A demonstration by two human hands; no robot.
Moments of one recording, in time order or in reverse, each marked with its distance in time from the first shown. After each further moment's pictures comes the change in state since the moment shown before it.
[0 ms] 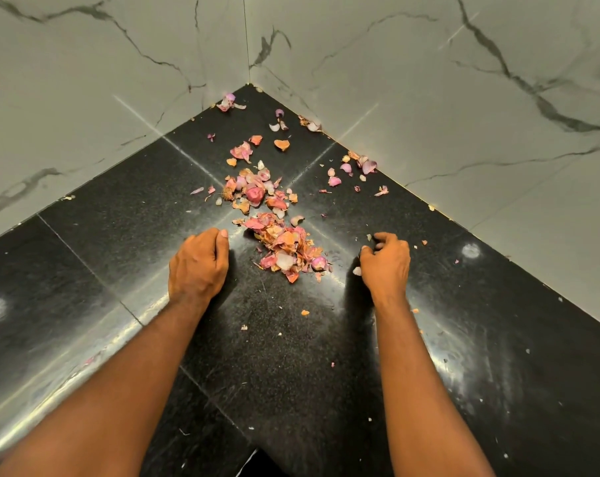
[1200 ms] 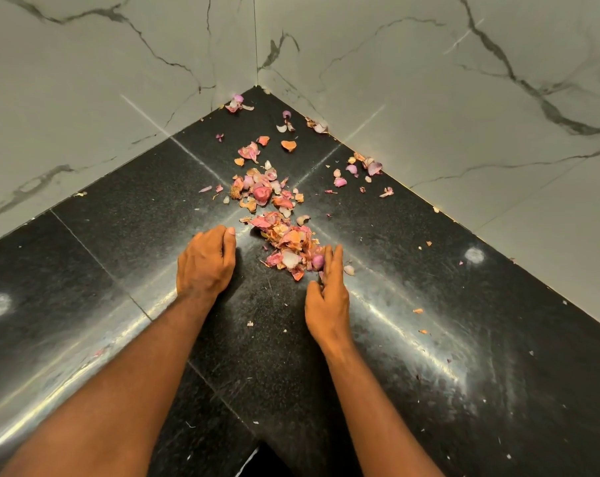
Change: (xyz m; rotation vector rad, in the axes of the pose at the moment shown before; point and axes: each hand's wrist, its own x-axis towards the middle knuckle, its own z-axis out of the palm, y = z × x) left_hand 0.001 -0.002 0.002 -0.005 -0.003 0.006; right_hand -0.120 -0.014 0.048 0.351 -0.370 -0.159
